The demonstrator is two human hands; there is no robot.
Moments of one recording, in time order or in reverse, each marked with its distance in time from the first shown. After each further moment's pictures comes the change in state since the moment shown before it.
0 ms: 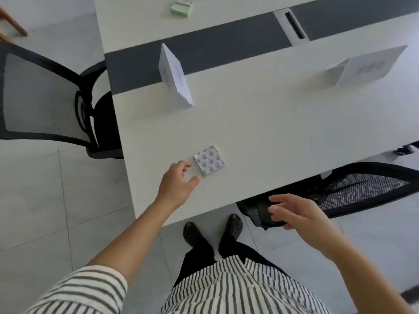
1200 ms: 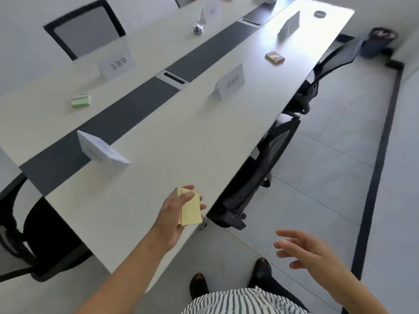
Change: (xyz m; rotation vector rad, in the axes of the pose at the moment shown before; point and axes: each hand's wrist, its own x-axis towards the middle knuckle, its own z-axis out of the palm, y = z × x) left_hand -0.073 0.074 -0.014 -0.709 -0.719 -0.037; right_hand -0.171 0.065 0.096 0.517 0.516 0.158
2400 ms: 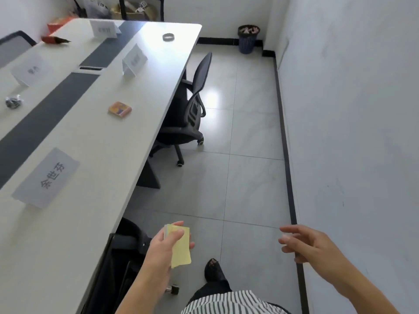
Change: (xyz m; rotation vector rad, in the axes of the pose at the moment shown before) left_hand 0.248 -0.053 0.506 0.495 -0.163 -0.146; right_hand 0.171 0.075 -0.492 0.256 0.370 0.082
